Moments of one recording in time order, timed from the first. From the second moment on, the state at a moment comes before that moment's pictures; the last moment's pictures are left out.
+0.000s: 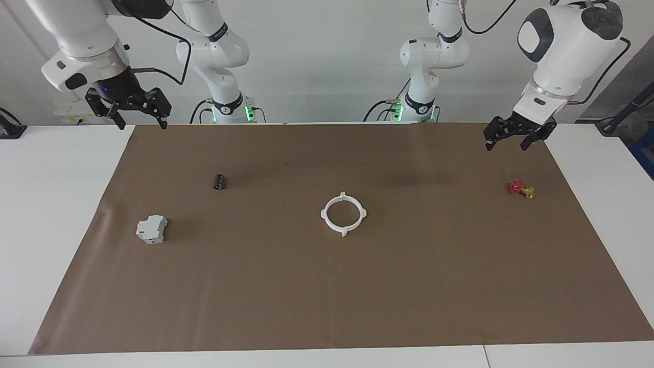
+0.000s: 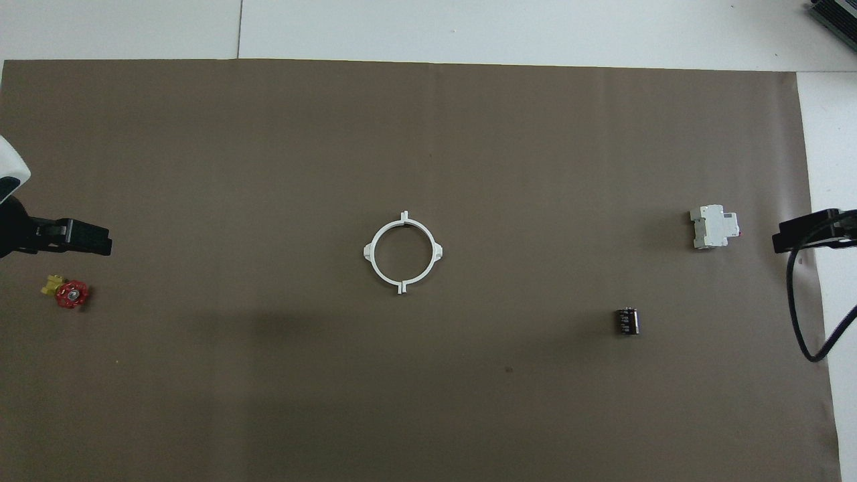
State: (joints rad) left arm -0.06 -0.09 0.06 -1.82 0.02 1.71 0.08; right arm 0.04 -0.05 -0.09 -1.58 -0.04 1.47 -0.06
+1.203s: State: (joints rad) left arm -0.06 -0.05 0.05 -1.62 0.02 1.51 0.08; right arm 0.04 -0.05 -0.09 -1.58 -0.04 1.47 -0.06
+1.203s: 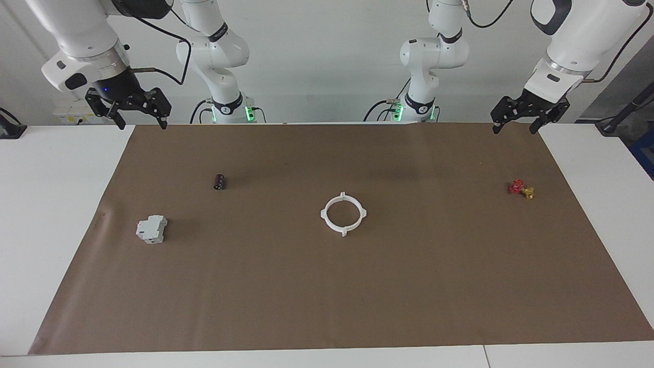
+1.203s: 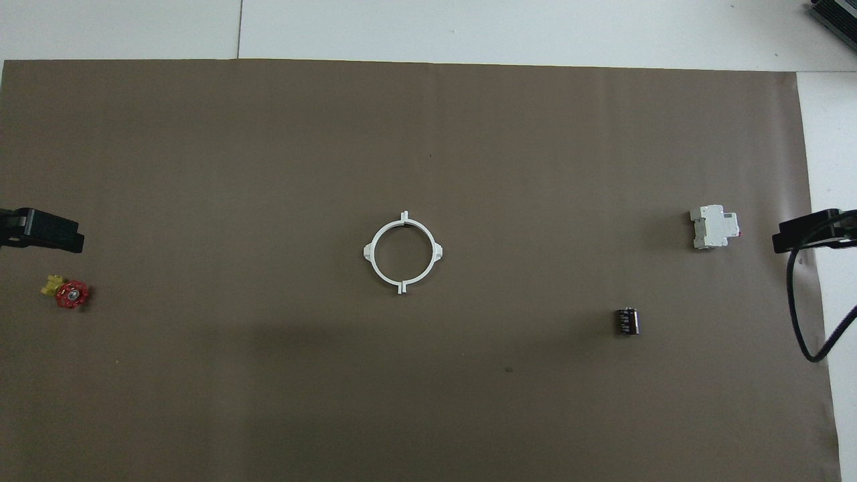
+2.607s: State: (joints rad) left arm -0.08 0.03 0.04 -1.56 0.02 1.50 0.08; right arm 0.04 -0.05 -0.09 -1.58 -0.04 1.47 -0.06
